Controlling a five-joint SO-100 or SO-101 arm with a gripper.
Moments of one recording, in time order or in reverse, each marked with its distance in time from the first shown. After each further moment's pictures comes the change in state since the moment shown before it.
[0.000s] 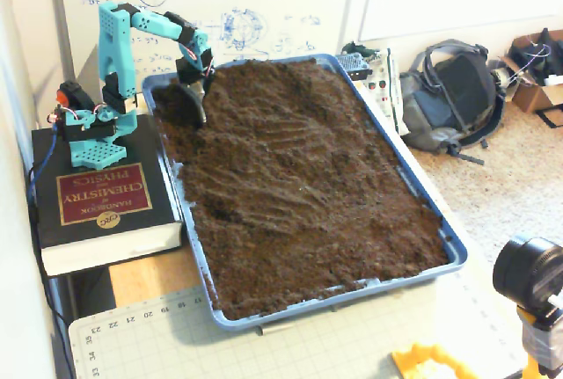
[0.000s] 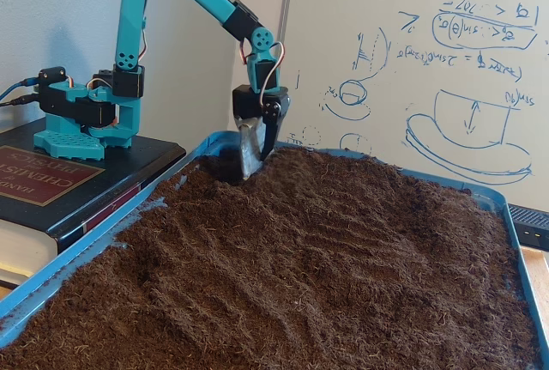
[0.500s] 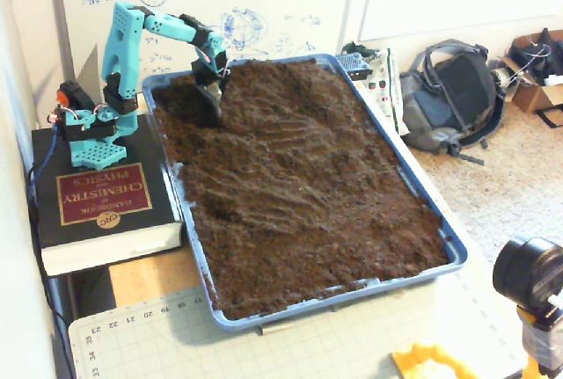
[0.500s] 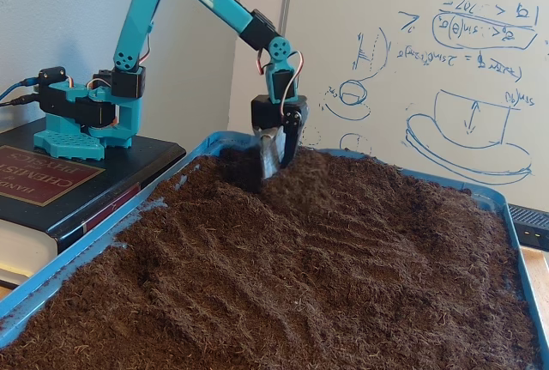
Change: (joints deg) arm 3.6 -7.6 -10.5 -0.1 -5.4
